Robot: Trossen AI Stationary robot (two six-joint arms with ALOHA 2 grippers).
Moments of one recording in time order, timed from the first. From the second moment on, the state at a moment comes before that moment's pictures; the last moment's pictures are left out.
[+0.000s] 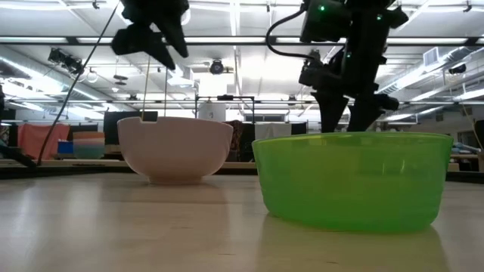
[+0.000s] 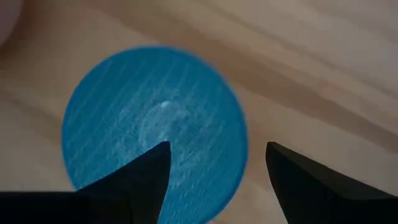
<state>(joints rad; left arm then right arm) -0.12 1.31 1.18 -0.85 -0.30 -0.94 -0.03 1.55 1.01 -0.76 0.20 1.05</state>
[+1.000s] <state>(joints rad) -0.22 1.39 1.18 -0.90 -0.34 -1.06 -0.08 1.55 0.74 -0.34 0.12 0.97</state>
